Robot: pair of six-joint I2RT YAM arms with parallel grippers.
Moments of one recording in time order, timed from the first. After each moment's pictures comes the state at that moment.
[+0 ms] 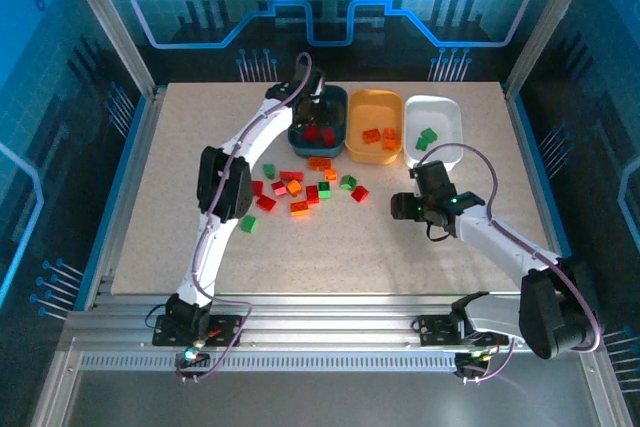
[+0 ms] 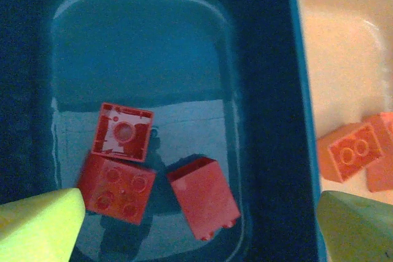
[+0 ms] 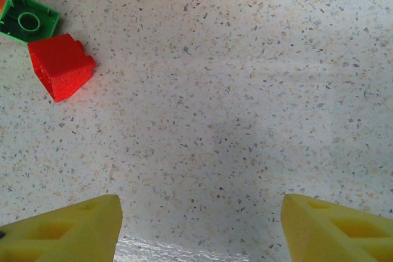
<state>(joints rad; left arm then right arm) -0.38 2.45 2.33 -0.79 0.07 -0.41 0.34 1.23 0.71 -0.47 0.05 0.33</state>
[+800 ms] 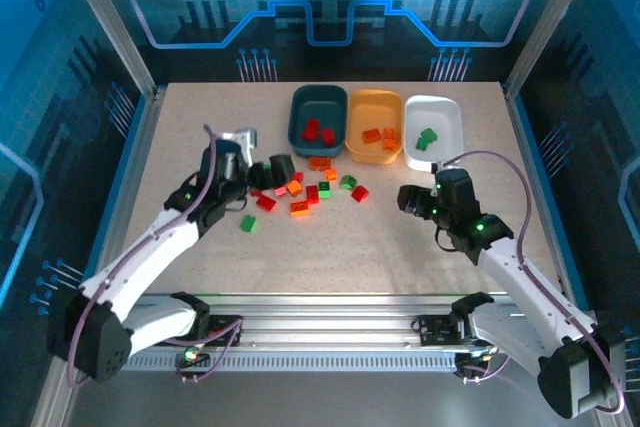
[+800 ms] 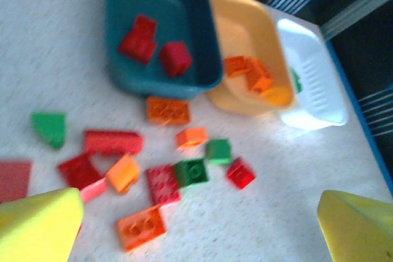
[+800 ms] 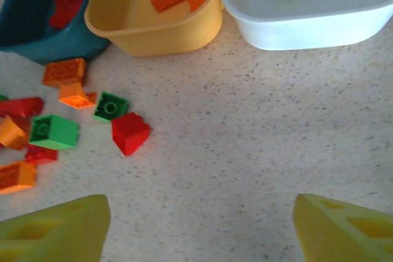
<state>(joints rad) -0.38 1.08 0.81 -0.27 0.09 -0.59 0.34 0.91 0.64 -0.44 0.07 0.48</state>
